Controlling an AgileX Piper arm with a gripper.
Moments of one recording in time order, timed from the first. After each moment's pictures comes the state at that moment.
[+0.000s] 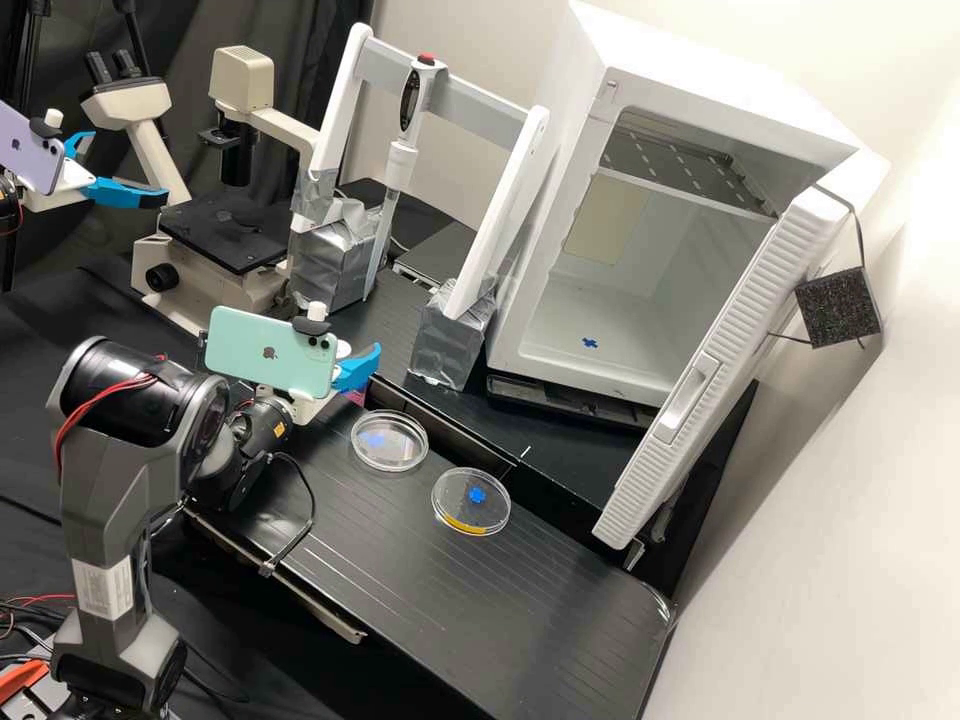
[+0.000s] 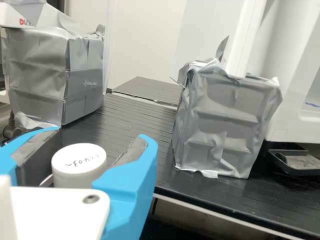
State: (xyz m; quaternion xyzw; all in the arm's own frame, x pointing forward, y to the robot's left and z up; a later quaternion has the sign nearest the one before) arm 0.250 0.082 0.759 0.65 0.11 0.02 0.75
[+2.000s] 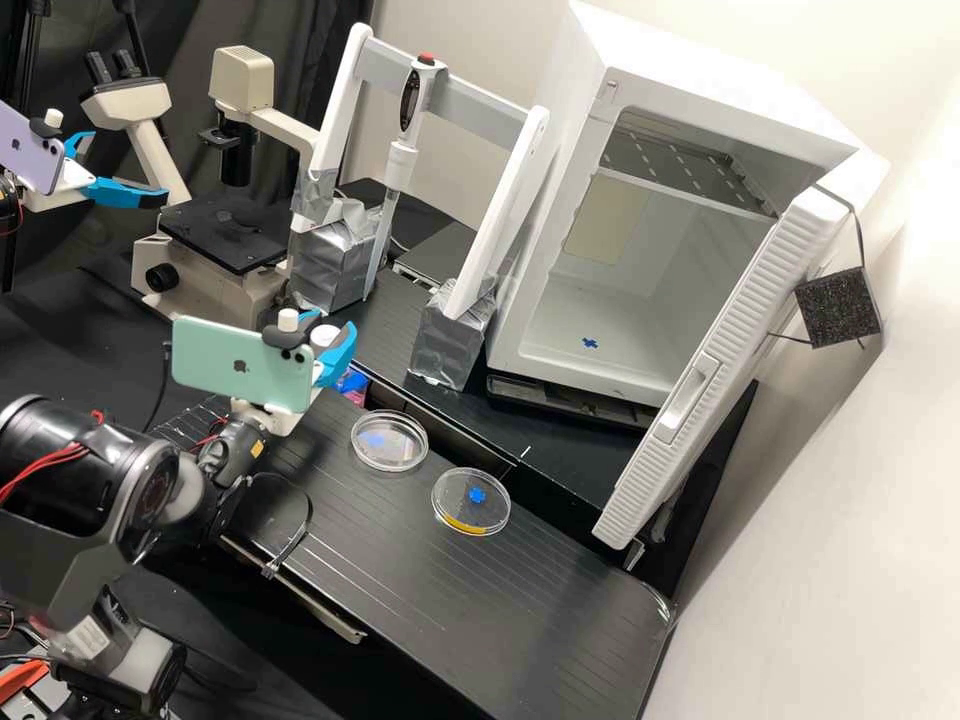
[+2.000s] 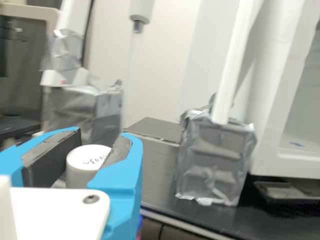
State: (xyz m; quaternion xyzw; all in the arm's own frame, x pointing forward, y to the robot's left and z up) arm 0.190 0.082 0.783 0.65 0.14 0.10 0.74
